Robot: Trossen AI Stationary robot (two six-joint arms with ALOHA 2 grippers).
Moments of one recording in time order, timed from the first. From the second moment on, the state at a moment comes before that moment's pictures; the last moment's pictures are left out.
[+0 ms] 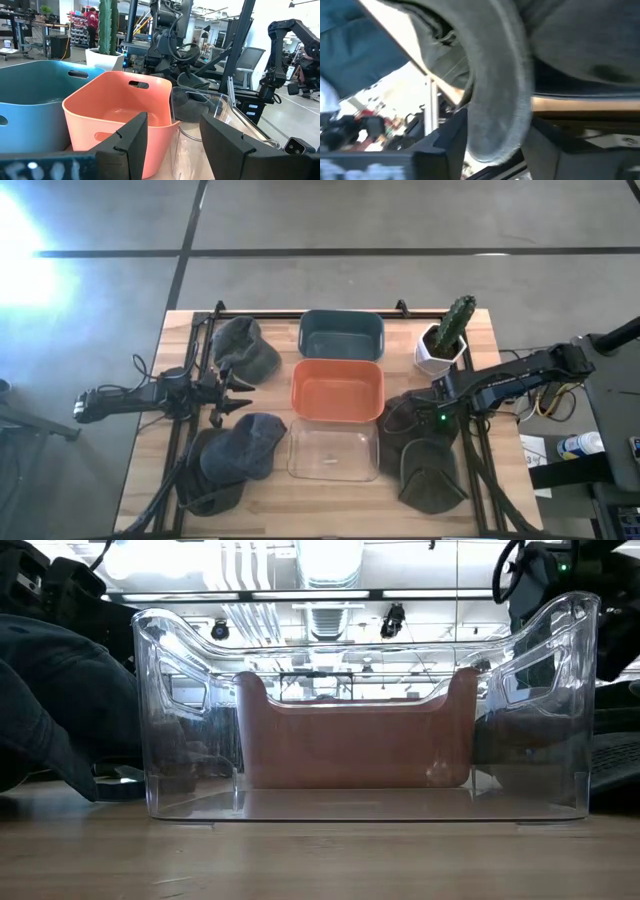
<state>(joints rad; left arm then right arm) 0.10 0.07 0.01 0.04 0.15 -0.16 0.12 1.15 0.60 -1.01 -0.80 0.73</state>
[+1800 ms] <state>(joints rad) 0.10 0.07 0.01 0.04 0.15 -0.16 -0.04 1.57 1.23 -0.60 -0.53 0.62</state>
